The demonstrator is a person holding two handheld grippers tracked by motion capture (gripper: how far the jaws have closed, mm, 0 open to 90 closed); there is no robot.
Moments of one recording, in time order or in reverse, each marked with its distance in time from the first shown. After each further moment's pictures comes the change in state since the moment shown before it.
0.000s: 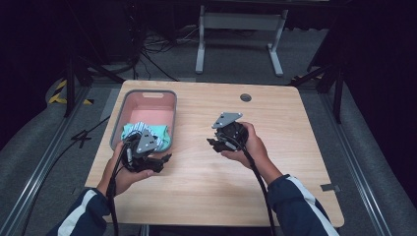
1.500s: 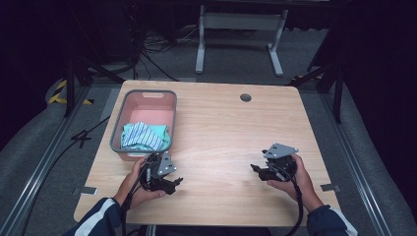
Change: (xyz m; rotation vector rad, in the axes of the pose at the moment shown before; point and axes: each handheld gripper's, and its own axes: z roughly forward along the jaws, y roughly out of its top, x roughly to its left) left arm -0.044 -0.037 0.050 0.088 -0.094 0.091; right arm -0.020 -0.153 -0.053 0.010 -0.068 0.121
